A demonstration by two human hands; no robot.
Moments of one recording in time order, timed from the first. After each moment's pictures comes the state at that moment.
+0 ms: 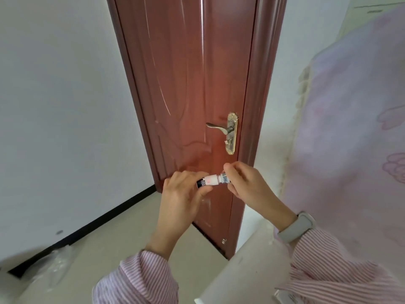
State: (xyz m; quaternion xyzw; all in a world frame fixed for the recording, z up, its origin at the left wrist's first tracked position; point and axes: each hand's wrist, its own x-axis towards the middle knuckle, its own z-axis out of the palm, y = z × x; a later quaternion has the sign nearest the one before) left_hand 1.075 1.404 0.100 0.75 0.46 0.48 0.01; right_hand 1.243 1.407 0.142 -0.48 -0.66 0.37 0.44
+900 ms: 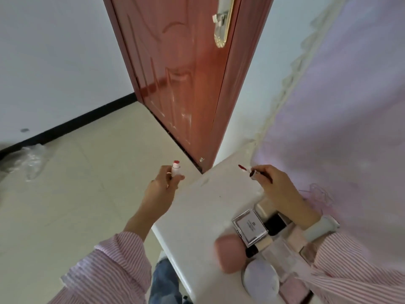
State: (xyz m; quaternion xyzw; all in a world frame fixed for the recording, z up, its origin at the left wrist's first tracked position) left_hand 1.147 1.374 -0.139 0.56 0.68 0.29 0.36; right_hand 1.406 1.396 -0.086 -0.67 -0.60 0.37 0.21
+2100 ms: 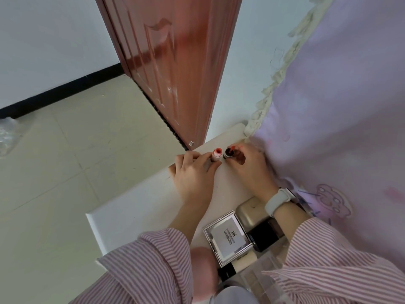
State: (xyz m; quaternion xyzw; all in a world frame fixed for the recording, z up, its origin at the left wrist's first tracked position) left_hand 1.308 1.426 -0.227 0.53 0.76 0.36 0.13; right_hand 1.432 1.466 -0.203 -0.60 -0.69 0.30 0.26
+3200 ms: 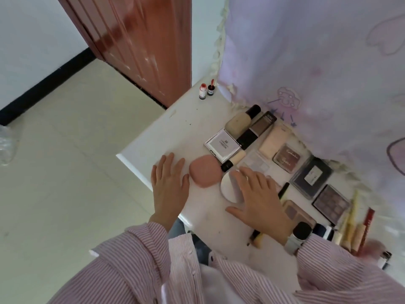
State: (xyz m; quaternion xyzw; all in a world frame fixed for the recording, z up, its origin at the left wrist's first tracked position) left_hand 1.224 1.234 -0.209 0.70 0.67 0.15 0.19; right_hand 1.436 1.185 -0.166 -0.64 -0.76 0.09 -0.04
